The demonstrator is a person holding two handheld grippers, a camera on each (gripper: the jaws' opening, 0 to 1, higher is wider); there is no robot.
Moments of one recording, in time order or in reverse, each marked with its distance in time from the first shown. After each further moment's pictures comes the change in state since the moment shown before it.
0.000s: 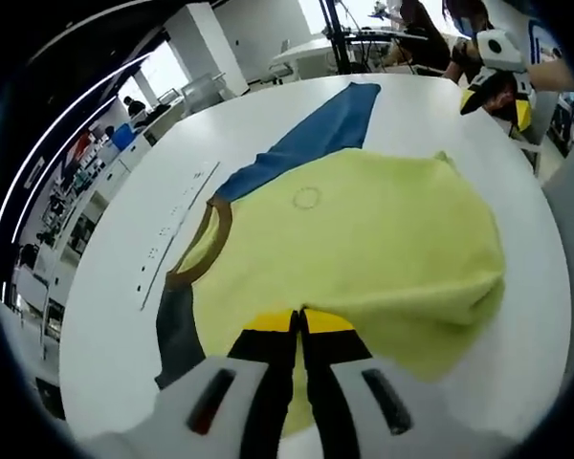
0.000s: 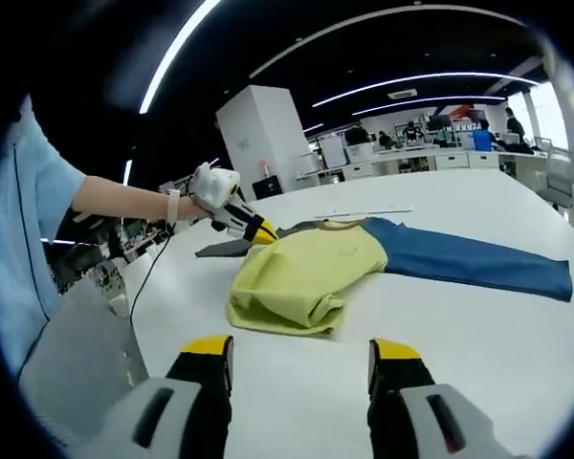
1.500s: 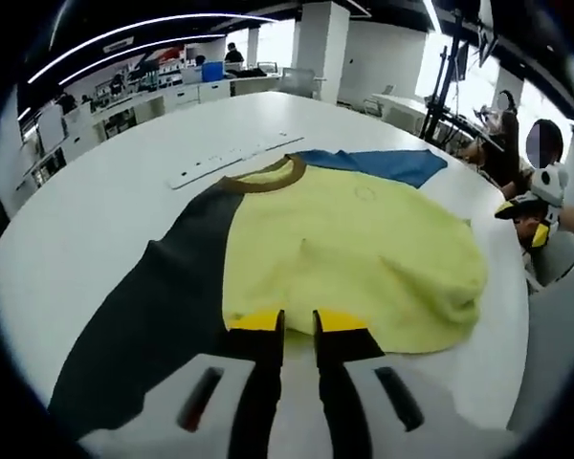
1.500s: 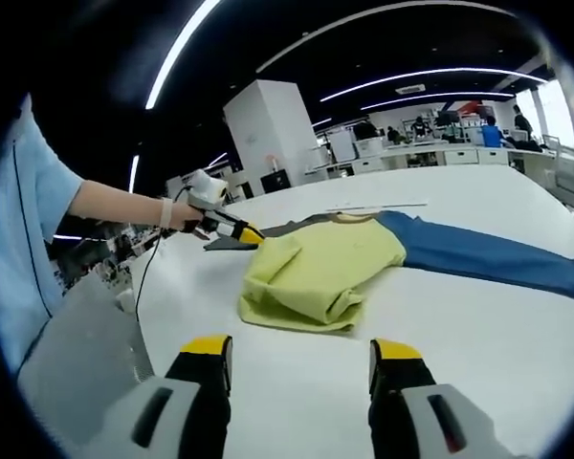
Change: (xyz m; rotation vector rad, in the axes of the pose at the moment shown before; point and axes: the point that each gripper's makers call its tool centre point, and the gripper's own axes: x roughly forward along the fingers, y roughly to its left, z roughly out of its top) left arm -0.034 0.008 -0.067 -0.591 -0.098 0.050; right arm 0.012 0.014 -0.007 -0.005 0.027 0.037
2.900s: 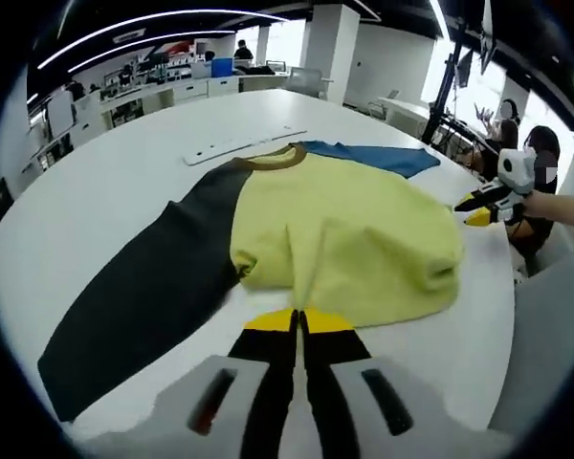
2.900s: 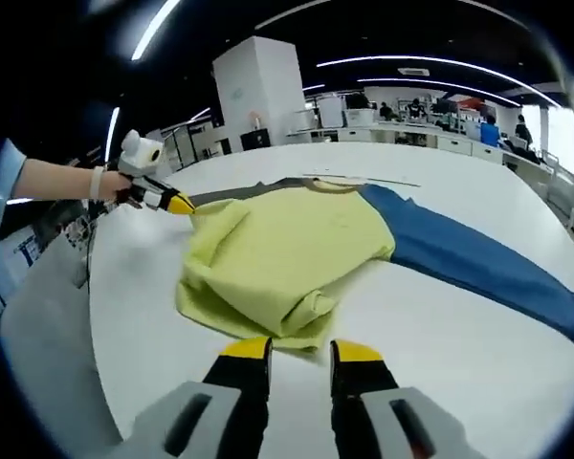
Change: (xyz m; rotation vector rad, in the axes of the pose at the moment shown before) left arm -0.052 -0.004 -0.040 -0.060 -0.005 0.006; right arm 0.061 -0.042 -0.001 -0.069 0.172 -0.152
